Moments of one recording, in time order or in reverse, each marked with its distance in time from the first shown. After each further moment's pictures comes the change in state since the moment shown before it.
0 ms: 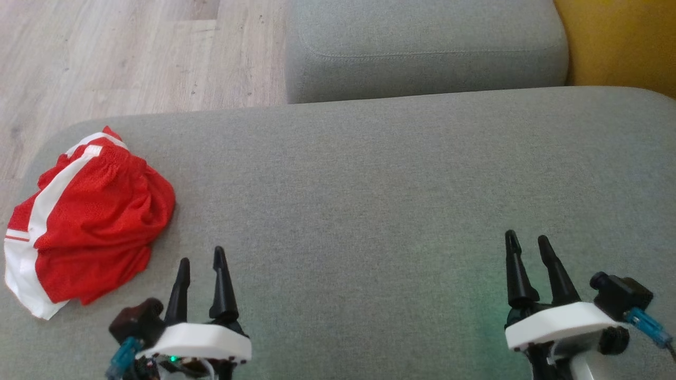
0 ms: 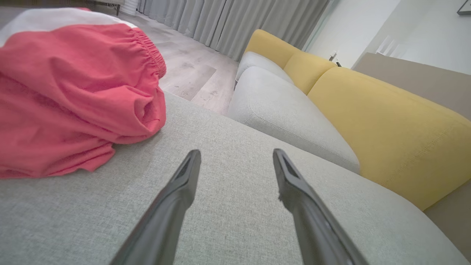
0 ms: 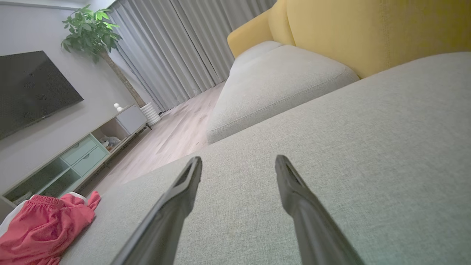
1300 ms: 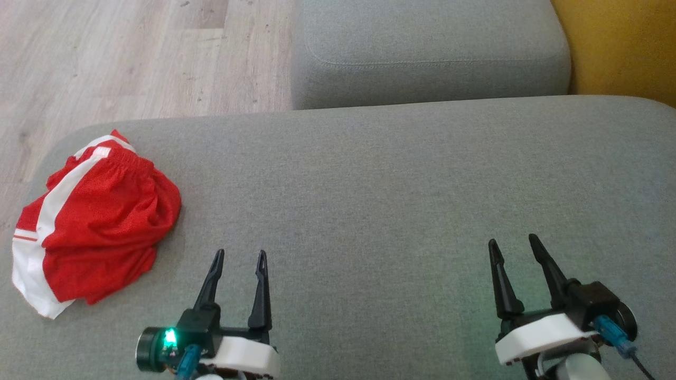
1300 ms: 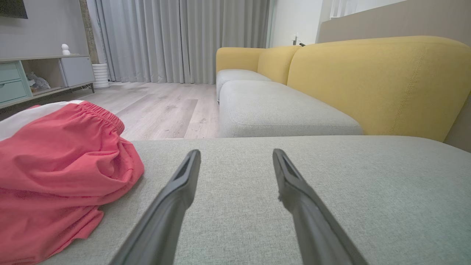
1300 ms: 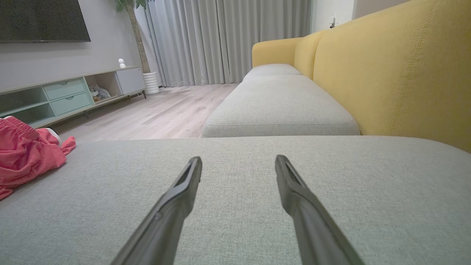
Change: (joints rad) left arm -0.023 0.003 -0.109 0.058 0.390 0.070 -0.101; right arm 0.000 -0.001 -0.001 0.033 -0.404 0.000 -0.105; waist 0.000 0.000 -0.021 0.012
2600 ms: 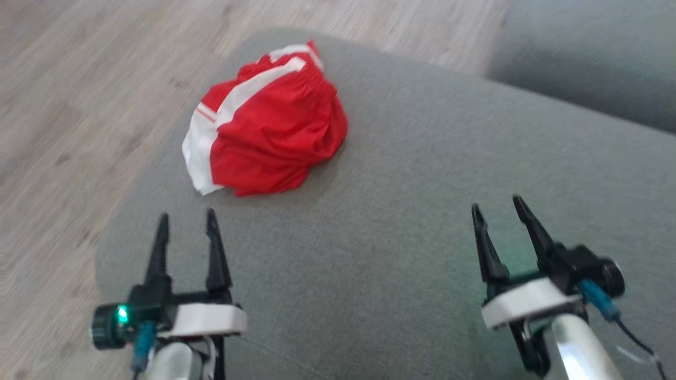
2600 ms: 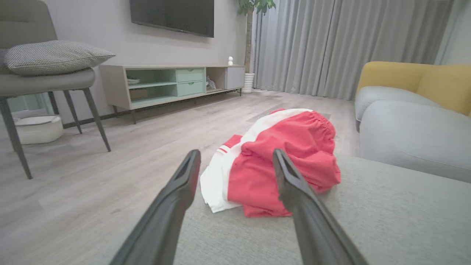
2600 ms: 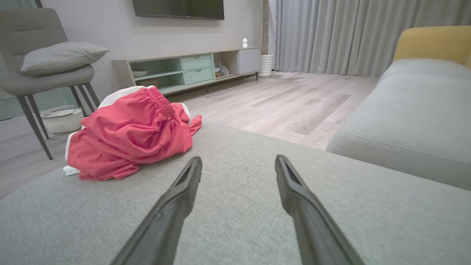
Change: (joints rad) left arm -0.044 0.002 0.117 -0.084 -0.001 0.049 -0.003; right arm -0.102 -0.001 0.037 0.015 -0.034 0.000 0.000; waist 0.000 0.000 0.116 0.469
